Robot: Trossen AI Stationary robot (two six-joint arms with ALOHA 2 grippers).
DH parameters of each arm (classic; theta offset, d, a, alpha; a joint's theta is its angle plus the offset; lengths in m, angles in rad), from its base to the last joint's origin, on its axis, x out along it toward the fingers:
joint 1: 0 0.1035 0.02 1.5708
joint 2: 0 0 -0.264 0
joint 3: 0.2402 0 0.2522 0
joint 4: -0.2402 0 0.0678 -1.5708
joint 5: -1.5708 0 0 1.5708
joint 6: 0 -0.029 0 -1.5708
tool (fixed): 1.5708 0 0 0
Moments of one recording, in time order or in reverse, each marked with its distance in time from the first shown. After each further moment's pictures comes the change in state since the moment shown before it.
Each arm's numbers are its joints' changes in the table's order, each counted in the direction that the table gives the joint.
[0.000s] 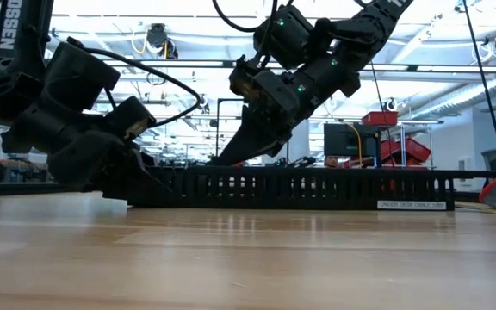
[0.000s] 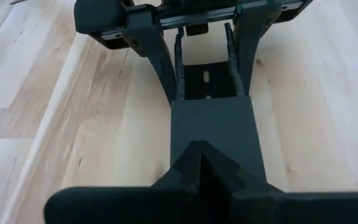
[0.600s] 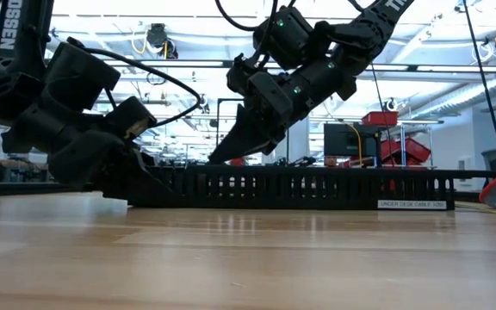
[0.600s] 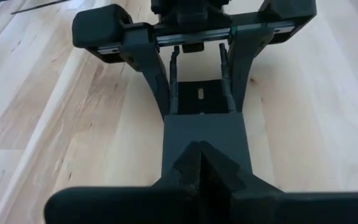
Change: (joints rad) left arm -0.001 0.000 0.000 0.002 -0.004 0.000; right arm -0.006 -0.007 -0.002 0.090 0.000 0.029
